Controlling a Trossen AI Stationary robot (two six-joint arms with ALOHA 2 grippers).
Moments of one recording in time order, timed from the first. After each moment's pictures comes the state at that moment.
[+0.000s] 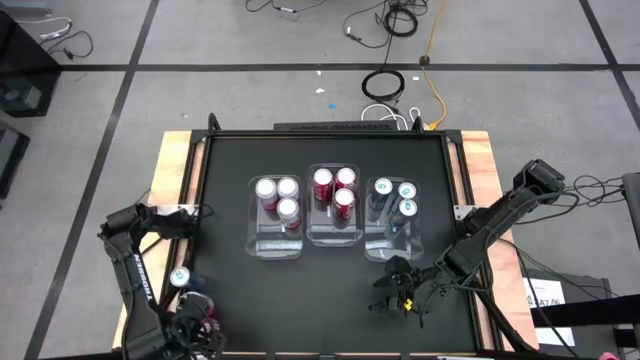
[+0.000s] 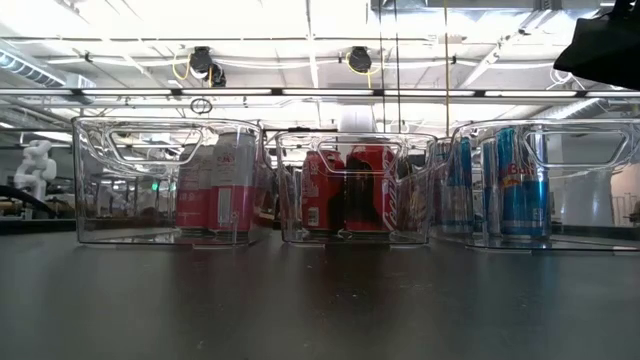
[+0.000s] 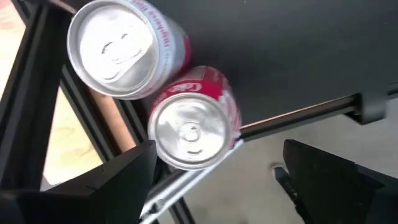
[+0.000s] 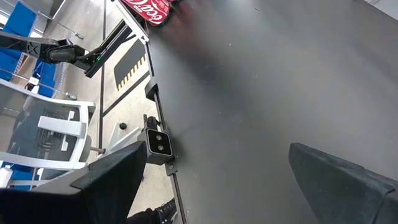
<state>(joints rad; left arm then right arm) -1.12 1.84 1.72 -1.47 0.05 -2.35 0.75 1.40 0.81 -0.06 0.41 1.19</state>
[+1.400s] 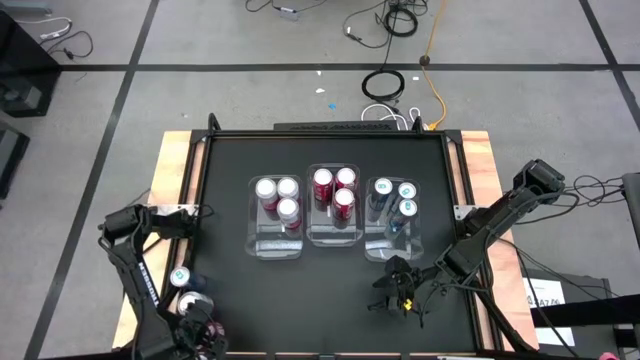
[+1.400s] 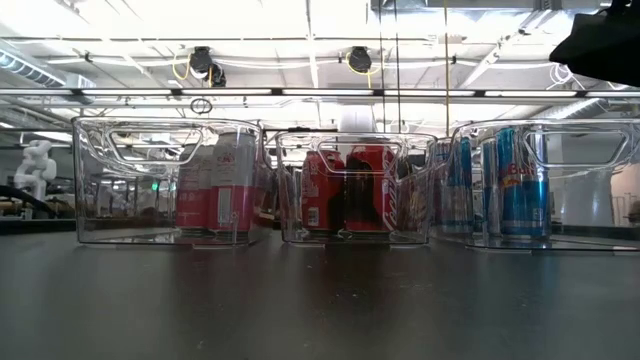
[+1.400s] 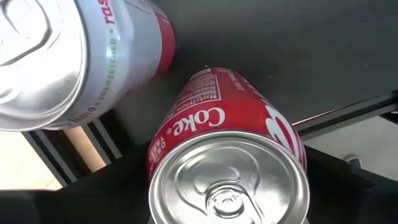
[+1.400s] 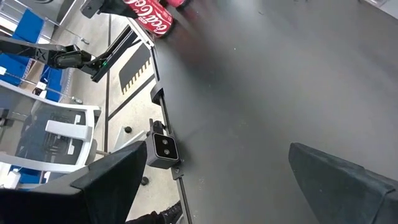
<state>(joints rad) -1.15 1.84 1.47 -1.18 0.03 -2.32 0.75 1.40 0.81 -0.03 0.42 1.19</state>
